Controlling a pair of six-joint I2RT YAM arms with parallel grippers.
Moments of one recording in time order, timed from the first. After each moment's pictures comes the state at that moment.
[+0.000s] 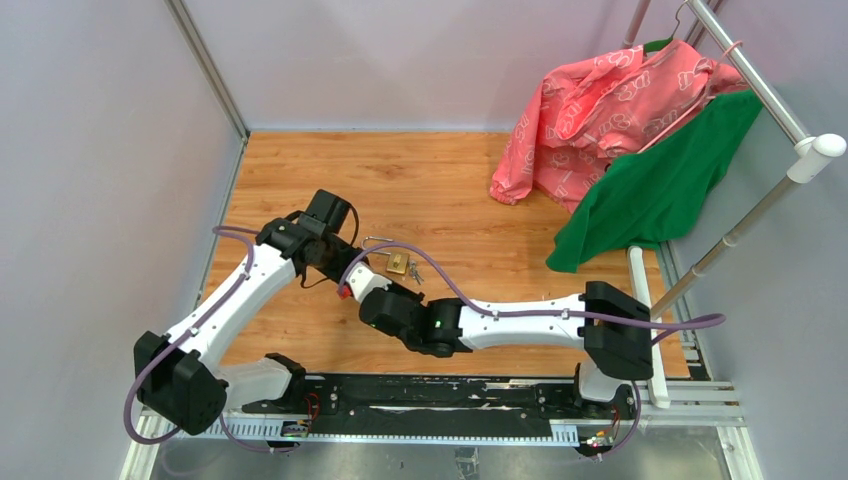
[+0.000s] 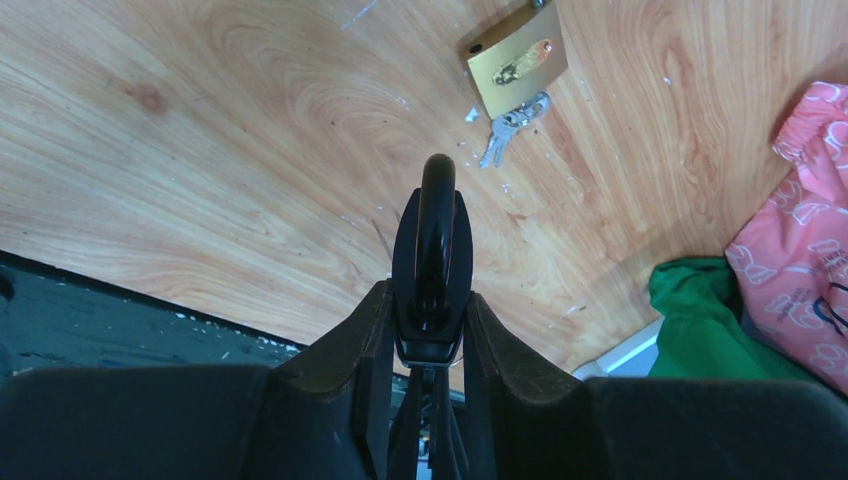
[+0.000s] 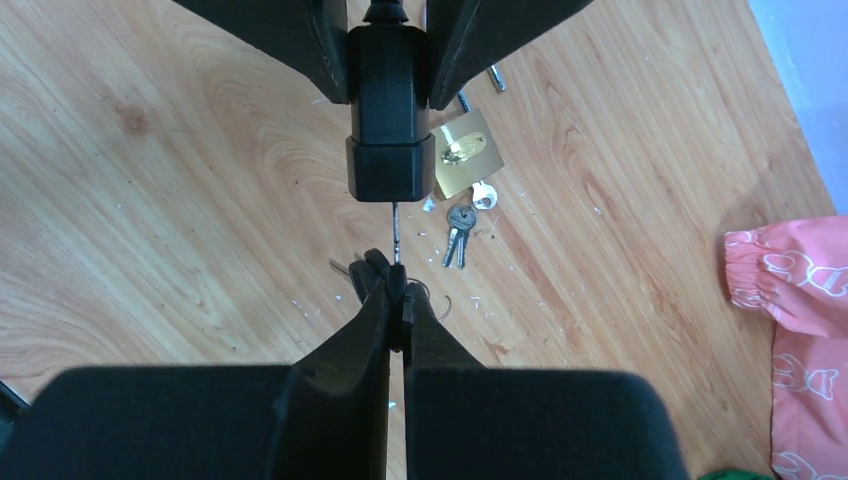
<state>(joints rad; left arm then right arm) -0.46 1.18 1.03 -0.99 0.01 -1.42 1.38 1.68 1.19 -0.20 0.67 -0.05</state>
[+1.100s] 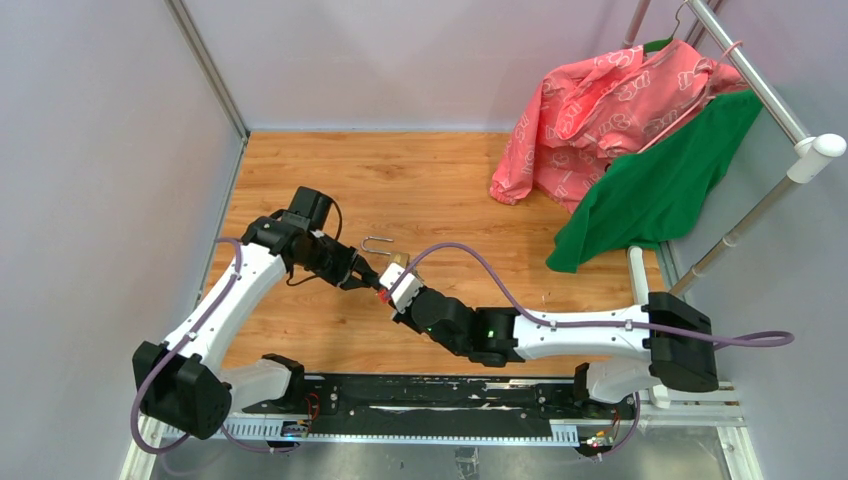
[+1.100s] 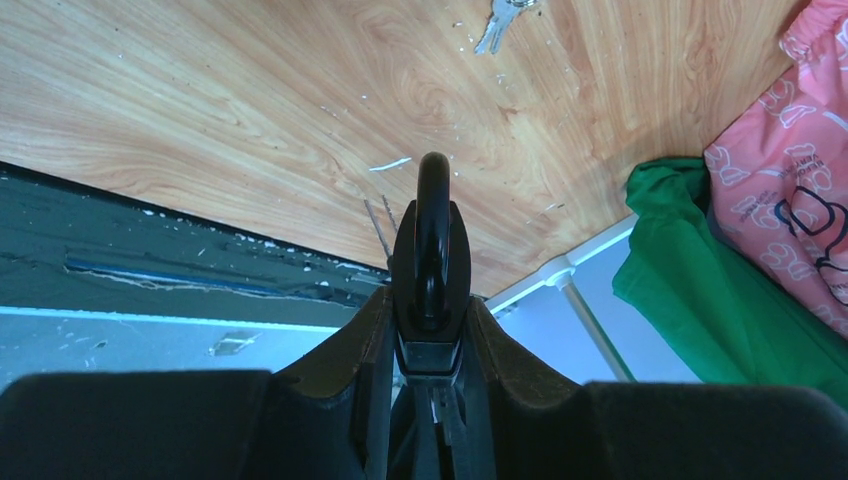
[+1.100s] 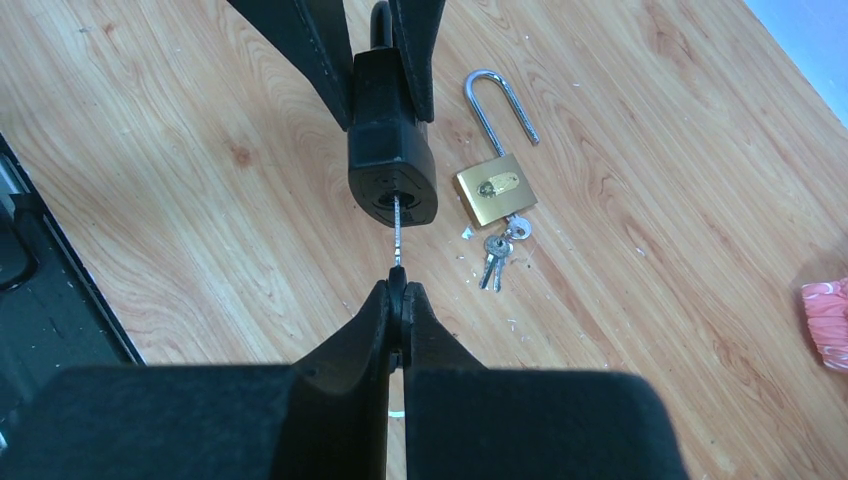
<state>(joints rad) -0.33 1.17 1.03 -1.03 0.29 -1.37 1.38 1.38 0.87 0.10 0.52 -0.07</state>
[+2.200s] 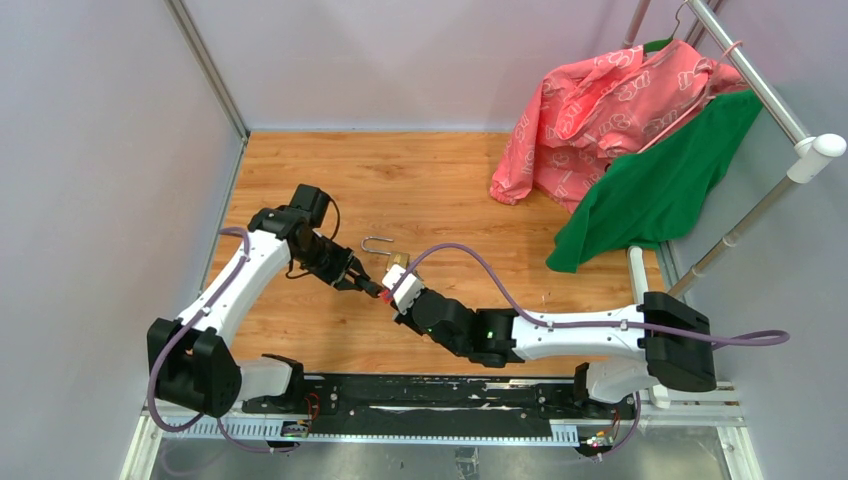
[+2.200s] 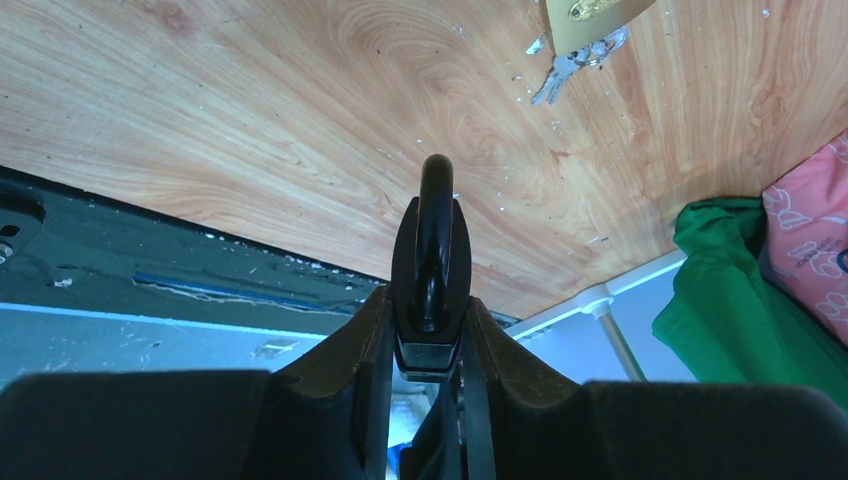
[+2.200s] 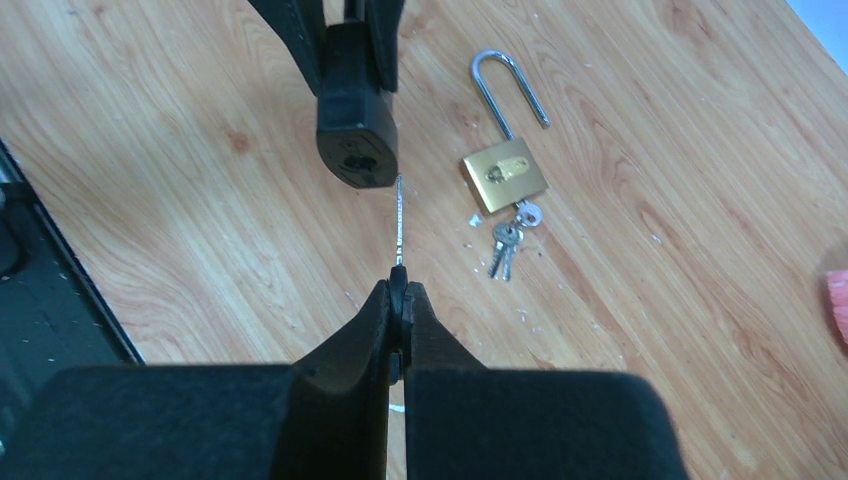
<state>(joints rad) -0.26 1.27 1.03 -1.07 0.31 -1.26 1.38 1.39 0.84 0.11 0.52 -0.04</state>
